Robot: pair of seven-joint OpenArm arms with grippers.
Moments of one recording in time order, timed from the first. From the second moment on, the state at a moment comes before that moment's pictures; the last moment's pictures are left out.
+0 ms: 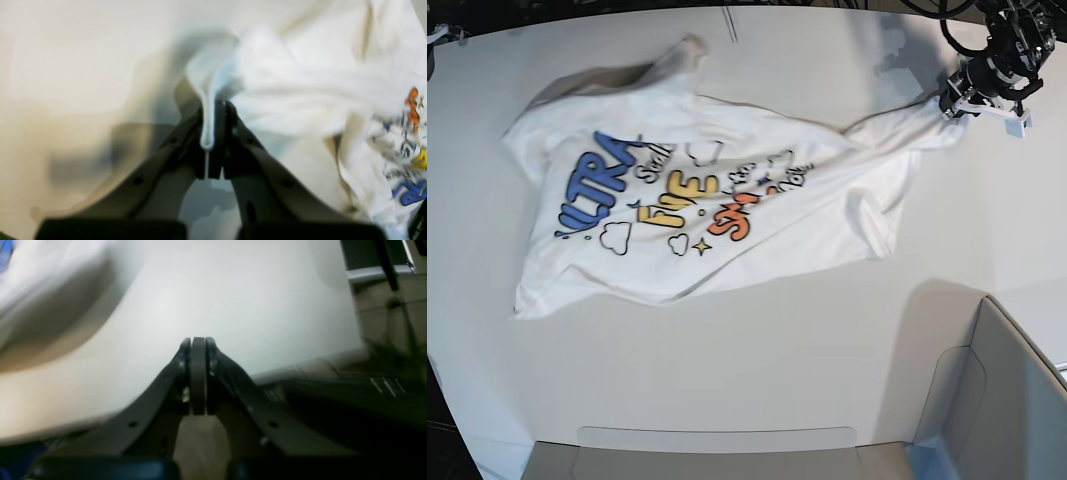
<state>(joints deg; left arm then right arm) 25.8 -13.3 -36.4 105.1 -51.0 4.3 68.1 -24.4 10.9 77.9 119.4 57.2 41.9 -83.7</state>
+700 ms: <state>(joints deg) 14.4 -14.1 -35.8 100.7 -51.3 4.0 73.1 -21.1 11.4 33.4 119.4 56.7 36.0 -83.2</state>
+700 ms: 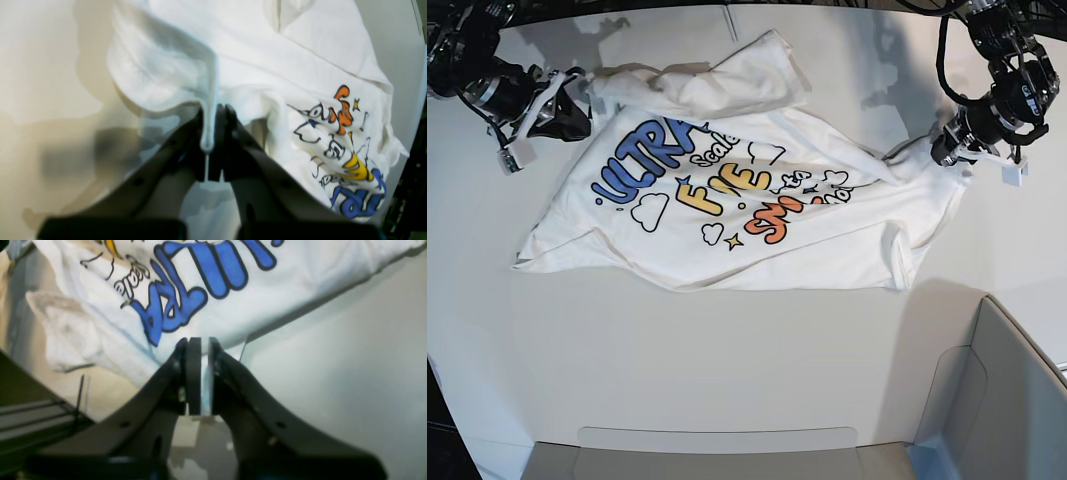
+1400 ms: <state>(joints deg) 16.0 -14.1 -35.8 100.0 -51.6 4.0 73.6 -4.4 1.6 7.9 111.4 3.5 36.1 -83.5</state>
